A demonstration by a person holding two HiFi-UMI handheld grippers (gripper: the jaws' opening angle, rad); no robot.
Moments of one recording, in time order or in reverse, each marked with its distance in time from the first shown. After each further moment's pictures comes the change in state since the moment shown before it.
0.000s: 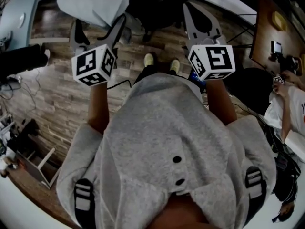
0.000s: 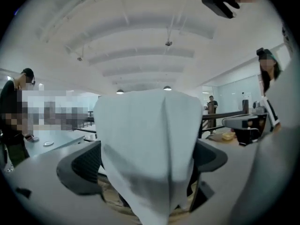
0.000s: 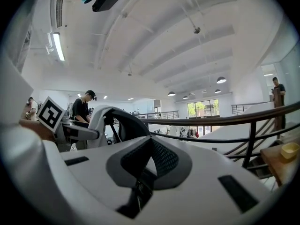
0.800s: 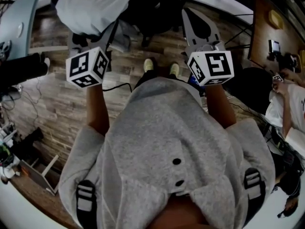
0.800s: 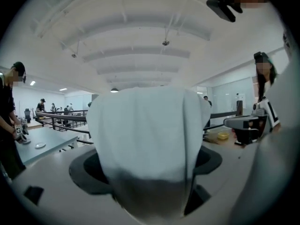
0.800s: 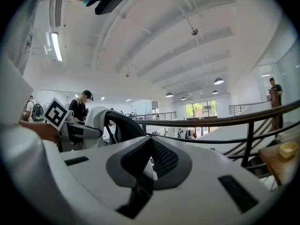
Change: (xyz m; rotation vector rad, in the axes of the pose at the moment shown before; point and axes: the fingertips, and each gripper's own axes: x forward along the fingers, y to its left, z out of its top) left arm 0.030 0.011 0.016 0.008 0.005 -0.073; right arm 0.007 -0.010 0.008 0.006 -0.015 -0.025
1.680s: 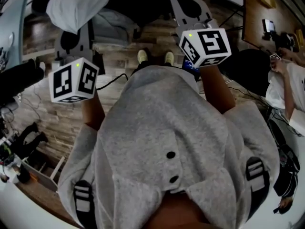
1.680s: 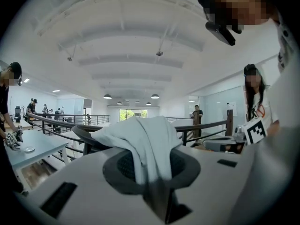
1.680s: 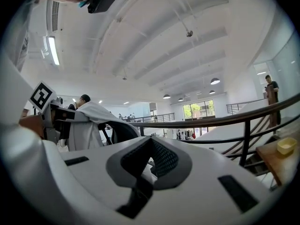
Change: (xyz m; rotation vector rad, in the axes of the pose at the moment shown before) left arm -0.035 -0.068 0.058 -0.004 -0.102 -0.095; right arm -0.017 -0.025 0.005 0.038 -0.029 -0.022
